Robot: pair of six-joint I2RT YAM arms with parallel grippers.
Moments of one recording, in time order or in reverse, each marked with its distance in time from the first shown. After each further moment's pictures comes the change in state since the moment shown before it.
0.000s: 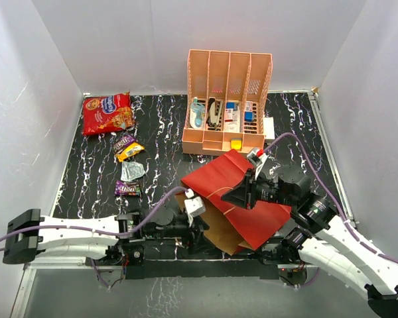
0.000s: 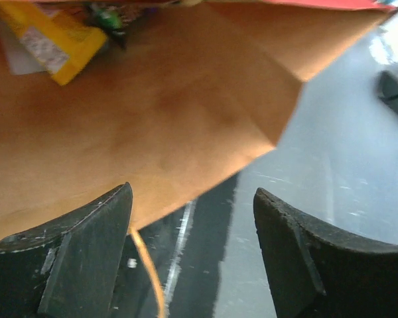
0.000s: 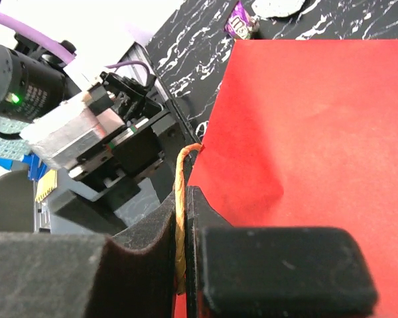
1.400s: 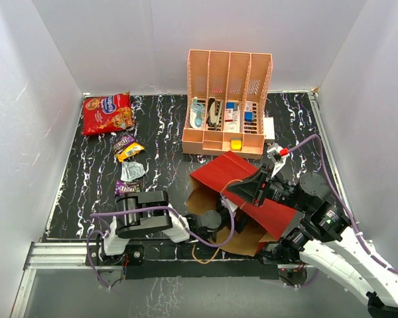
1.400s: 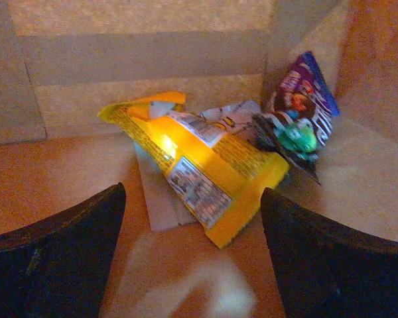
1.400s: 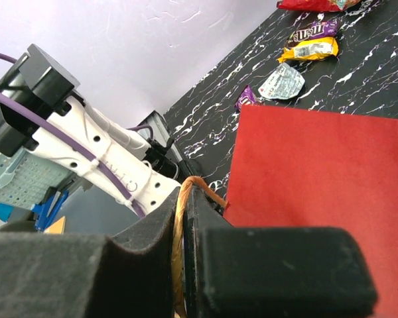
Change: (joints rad) left arm -0.054 1.075 0.229 0.993 -0.600 0.261; right arm 0.000 -0.126 0.000 0.108 0.103 0.071
